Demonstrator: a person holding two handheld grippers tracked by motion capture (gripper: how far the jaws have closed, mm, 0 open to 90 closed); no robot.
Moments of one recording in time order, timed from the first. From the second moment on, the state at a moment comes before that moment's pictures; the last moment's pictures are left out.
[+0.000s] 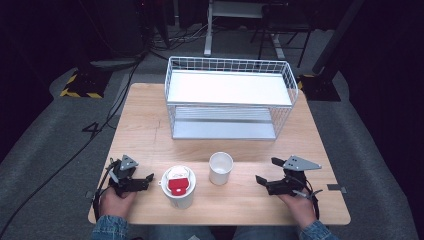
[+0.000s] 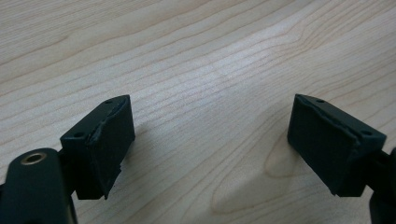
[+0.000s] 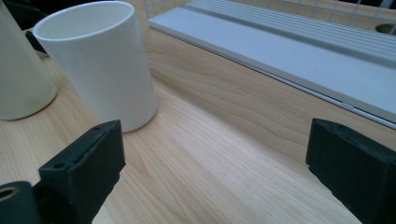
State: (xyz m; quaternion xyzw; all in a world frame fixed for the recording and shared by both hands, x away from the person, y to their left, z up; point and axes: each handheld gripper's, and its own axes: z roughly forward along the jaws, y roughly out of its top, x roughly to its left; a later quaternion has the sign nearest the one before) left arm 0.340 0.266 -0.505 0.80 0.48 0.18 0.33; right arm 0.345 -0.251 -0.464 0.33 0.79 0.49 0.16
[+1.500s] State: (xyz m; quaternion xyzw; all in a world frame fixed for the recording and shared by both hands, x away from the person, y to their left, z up) left arm 0.340 0.266 -0.505 0.79 0.48 0.18 0.33; right arm 0.362 -0.136 -0.486 0.28 0.83 0.48 0.10
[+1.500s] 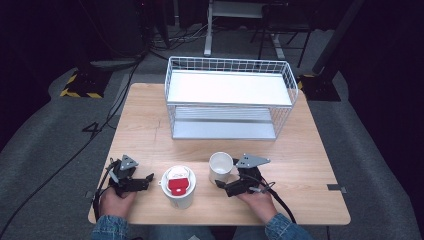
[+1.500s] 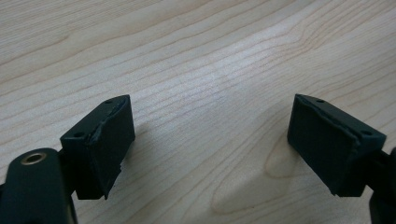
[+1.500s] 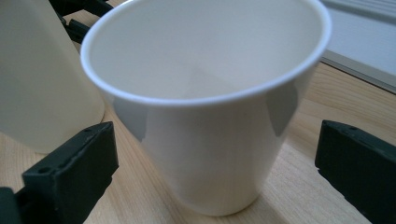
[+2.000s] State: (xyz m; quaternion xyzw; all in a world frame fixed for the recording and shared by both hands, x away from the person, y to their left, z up) left arm 0.340 0.266 -0.505 0.79 0.48 0.18 0.33; right arm 0.363 -0.123 -0.495 0.27 0.83 0.47 0.11
